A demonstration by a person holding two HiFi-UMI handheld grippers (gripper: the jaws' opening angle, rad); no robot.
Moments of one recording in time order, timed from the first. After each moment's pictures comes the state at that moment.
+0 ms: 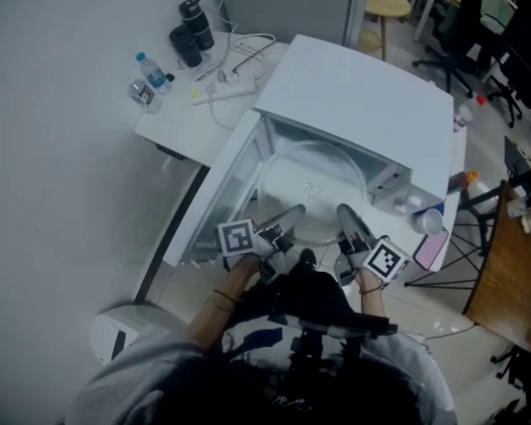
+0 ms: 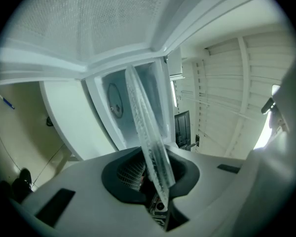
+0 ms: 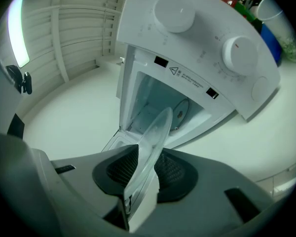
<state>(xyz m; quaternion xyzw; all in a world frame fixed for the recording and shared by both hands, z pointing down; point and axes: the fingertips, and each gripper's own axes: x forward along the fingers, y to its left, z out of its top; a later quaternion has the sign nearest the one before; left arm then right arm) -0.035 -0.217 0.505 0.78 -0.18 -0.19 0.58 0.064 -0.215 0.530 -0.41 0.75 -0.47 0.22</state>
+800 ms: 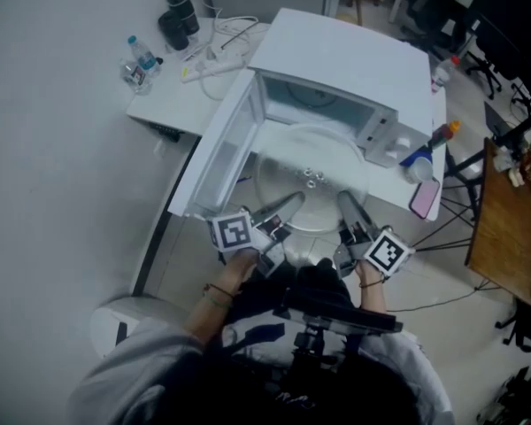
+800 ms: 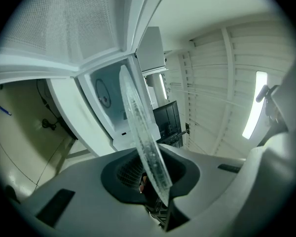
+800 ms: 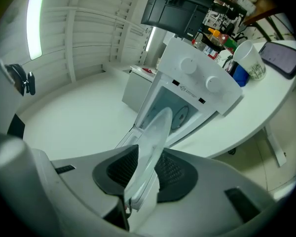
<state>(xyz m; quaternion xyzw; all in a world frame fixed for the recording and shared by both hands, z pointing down) -0.054 -0.117 0.493 0.81 -0.17 -0.14 0.54 0.054 -0.108 0.495 -0.45 0.75 -0.43 0.23</state>
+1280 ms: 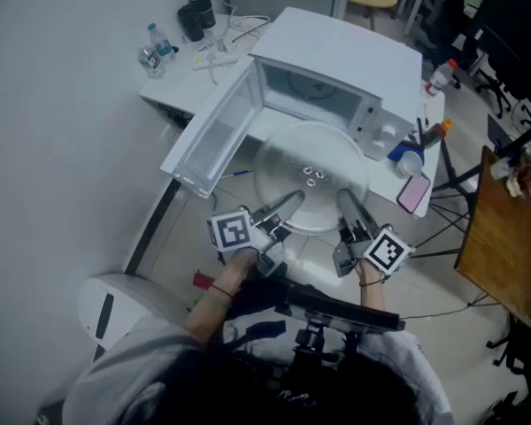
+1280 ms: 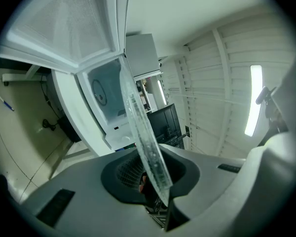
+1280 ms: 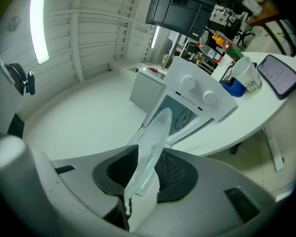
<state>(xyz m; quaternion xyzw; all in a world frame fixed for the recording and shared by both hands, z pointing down) -0.018 -0.051 0.474 0.81 -0.21 -0.17 0.52 0.089 -0.054 0.475 -0.41 0.78 -0.42 0.23</state>
